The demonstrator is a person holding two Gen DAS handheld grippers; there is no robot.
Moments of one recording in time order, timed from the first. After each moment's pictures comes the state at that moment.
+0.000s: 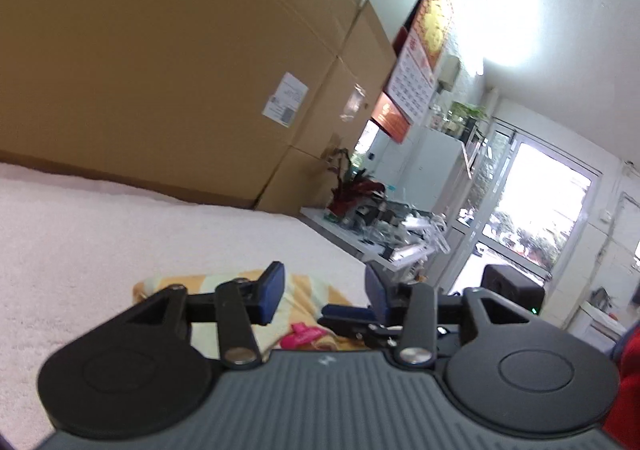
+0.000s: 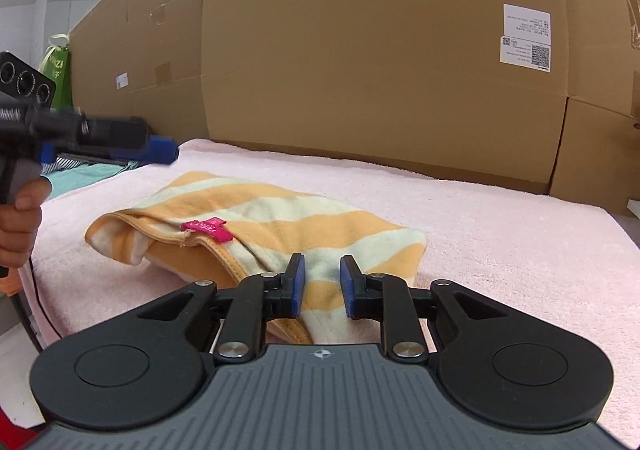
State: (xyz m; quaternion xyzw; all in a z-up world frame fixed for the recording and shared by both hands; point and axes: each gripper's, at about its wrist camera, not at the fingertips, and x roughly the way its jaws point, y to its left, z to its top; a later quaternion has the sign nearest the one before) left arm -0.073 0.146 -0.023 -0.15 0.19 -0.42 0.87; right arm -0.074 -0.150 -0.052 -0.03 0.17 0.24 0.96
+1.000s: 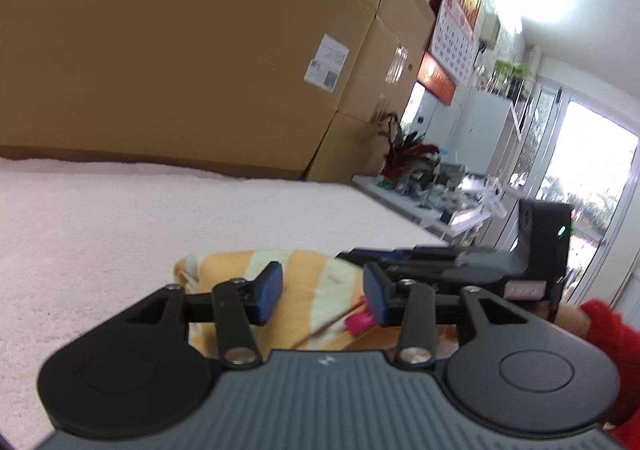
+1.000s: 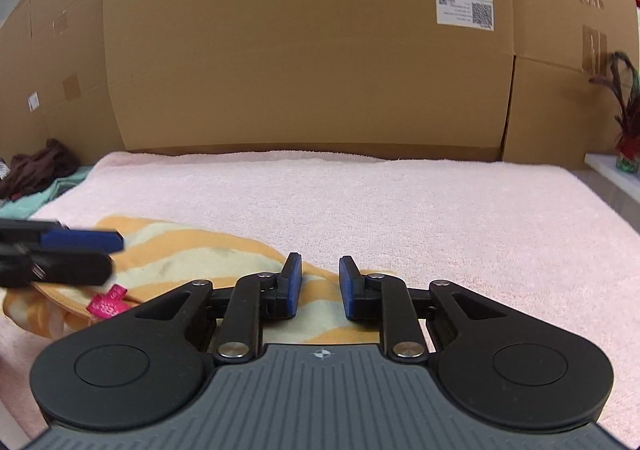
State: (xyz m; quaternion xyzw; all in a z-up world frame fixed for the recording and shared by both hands) left arm -0.071 0.140 -0.027 -0.13 0.18 -0.40 0.89; right arm -0.040 -0.132 -0.054 0.01 0.21 0.12 0.97
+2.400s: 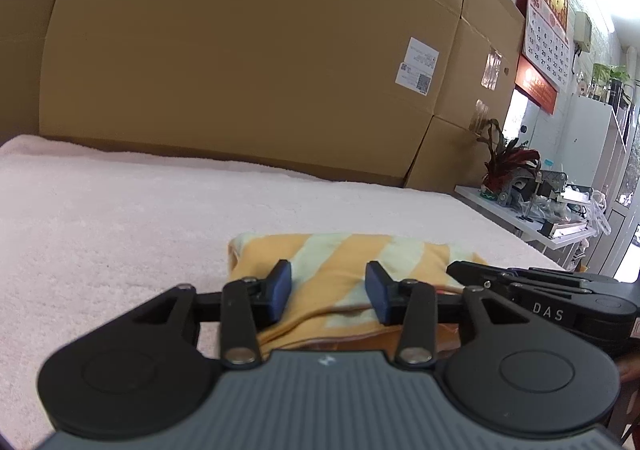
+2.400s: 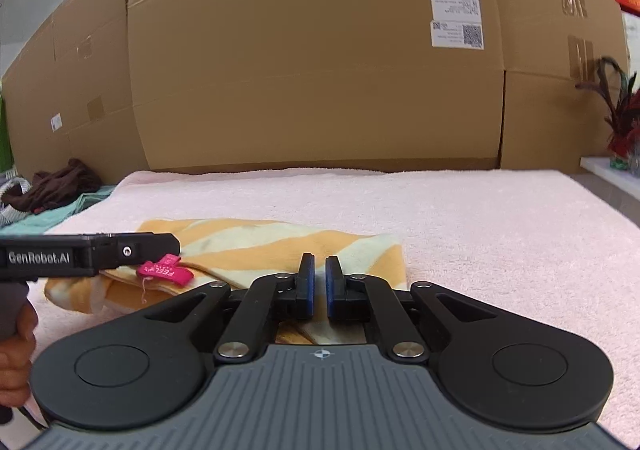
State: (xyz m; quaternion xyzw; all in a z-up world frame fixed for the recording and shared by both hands) left arm -0.096 0.103 -0.055 -0.07 0.18 -0.21 0.96; right arm -0.083 -0.138 -0.060 0.04 0.17 0.14 0.97
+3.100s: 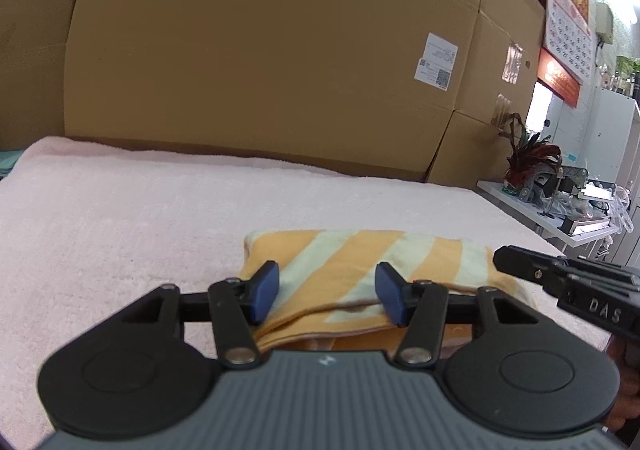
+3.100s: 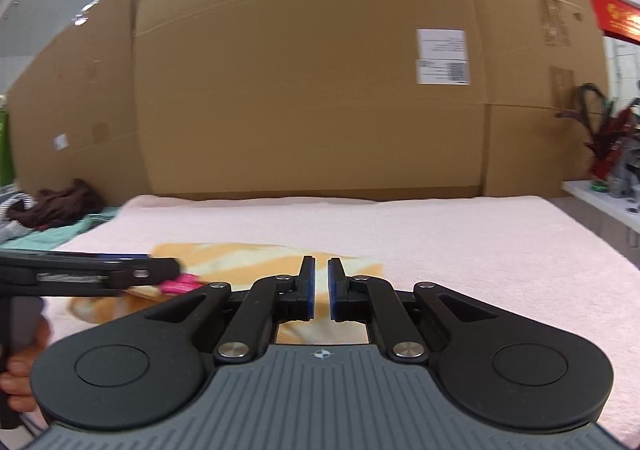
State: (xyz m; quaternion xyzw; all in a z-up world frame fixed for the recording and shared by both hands) left arm -0.099 0.091 -0.037 -0.07 0.23 -0.15 0.96; right arm -0.111 -0.140 -0.042 0.03 0.14 0.15 0.98
